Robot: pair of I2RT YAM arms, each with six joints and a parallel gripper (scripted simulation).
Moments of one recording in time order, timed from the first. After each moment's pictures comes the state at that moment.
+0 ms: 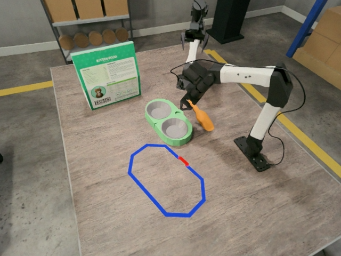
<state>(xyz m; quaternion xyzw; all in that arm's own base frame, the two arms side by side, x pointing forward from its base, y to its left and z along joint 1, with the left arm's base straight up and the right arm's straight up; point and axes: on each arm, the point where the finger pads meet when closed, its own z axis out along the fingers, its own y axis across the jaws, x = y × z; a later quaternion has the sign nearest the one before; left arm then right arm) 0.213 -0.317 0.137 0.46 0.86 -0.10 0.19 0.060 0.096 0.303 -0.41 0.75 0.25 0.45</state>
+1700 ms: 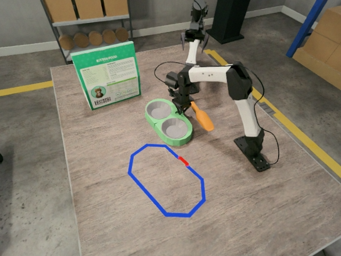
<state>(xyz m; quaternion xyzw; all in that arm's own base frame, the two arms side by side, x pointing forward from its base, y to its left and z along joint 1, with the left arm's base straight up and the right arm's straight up) 0.214 -0.352 0.042 0.65 0.76 0.00 0.00 0.059 0.096 0.303 -0.41 0.75 0.25 0.45</state>
